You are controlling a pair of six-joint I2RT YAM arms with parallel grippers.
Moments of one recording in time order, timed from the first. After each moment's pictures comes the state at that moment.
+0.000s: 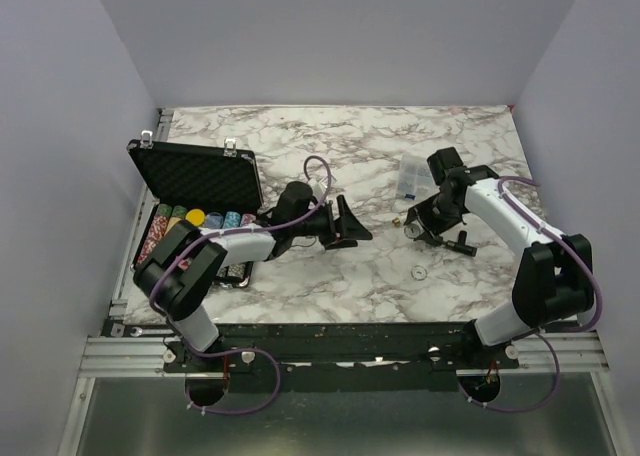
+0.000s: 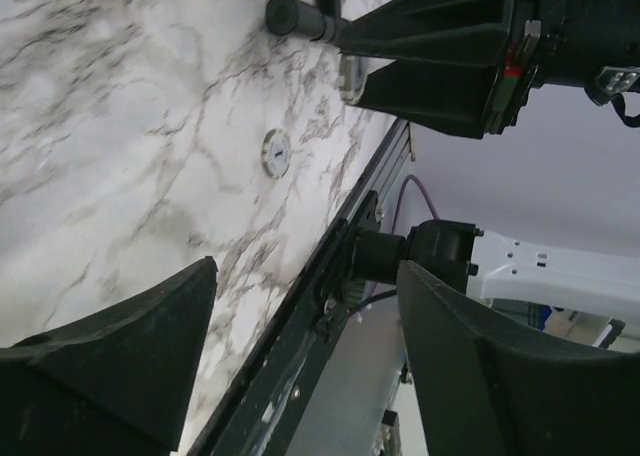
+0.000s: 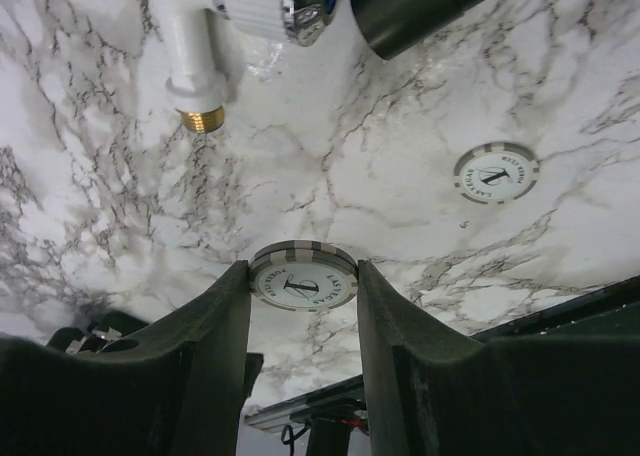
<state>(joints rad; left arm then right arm) -0.63 1.61 0.75 0.42 0.66 -1.03 0.26 1.52 1.12 -0.97 -0.03 1.32</state>
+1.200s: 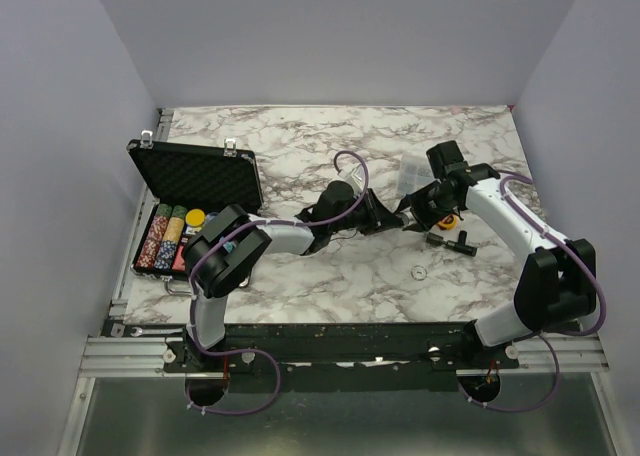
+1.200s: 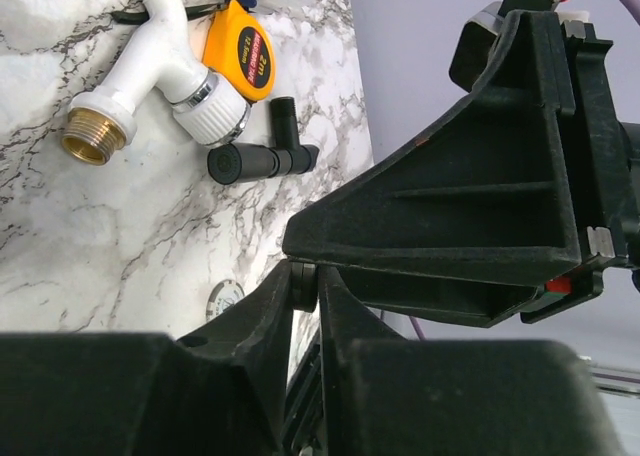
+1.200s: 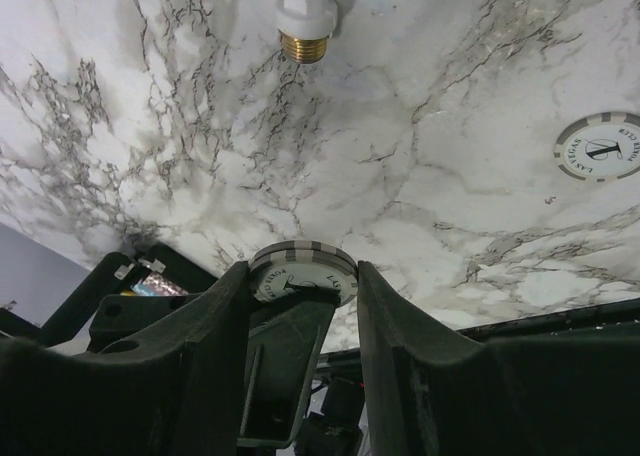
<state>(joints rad) -0.83 1.93 1.03 0.65 0.35 -1.16 0.27 1.50 1.16 -0.89 -0.16 1.30</state>
